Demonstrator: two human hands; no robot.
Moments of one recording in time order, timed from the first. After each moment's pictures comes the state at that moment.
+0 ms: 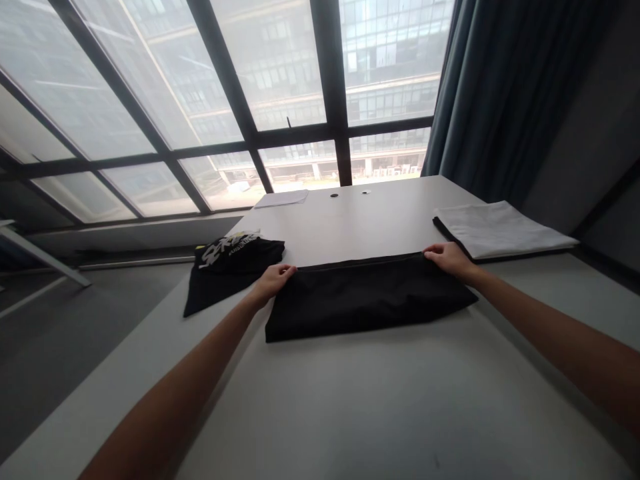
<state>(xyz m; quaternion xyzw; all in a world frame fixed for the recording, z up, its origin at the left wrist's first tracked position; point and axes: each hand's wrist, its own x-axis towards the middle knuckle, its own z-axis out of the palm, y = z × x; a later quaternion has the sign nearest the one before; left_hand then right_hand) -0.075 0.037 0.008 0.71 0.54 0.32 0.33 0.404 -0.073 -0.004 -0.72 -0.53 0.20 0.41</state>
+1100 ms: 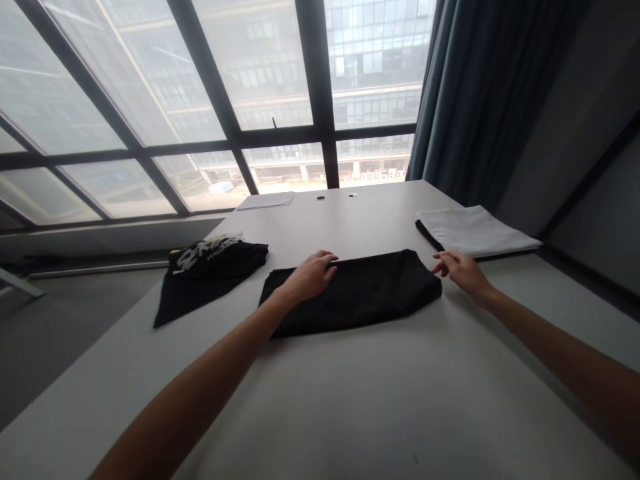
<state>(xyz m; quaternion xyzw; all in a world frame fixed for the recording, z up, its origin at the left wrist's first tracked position) 0.052 -0.003 0.036 0.92 0.33 0.18 0.10 0.424 -0.139 -0.005 -0.70 -0.48 0.21 0.49</state>
